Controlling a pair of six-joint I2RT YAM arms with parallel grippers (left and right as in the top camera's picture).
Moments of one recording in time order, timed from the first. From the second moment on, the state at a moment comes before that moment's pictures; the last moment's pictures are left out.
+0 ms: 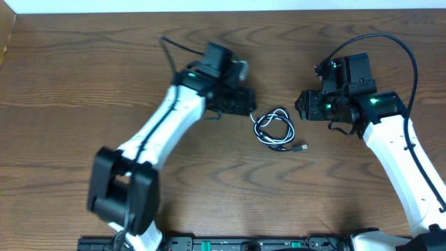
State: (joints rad) left arm -0.45 1.82 1.41 -0.71 0.42 -0.25; right arm 0.21 1.45 1.19 -0.80 -0.20 0.24
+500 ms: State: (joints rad) left arm -0.59 2.04 1.40 -0.44 0.36 -0.06; right arm 0.20 1.45 1.19 -0.85 -0.18 0.24
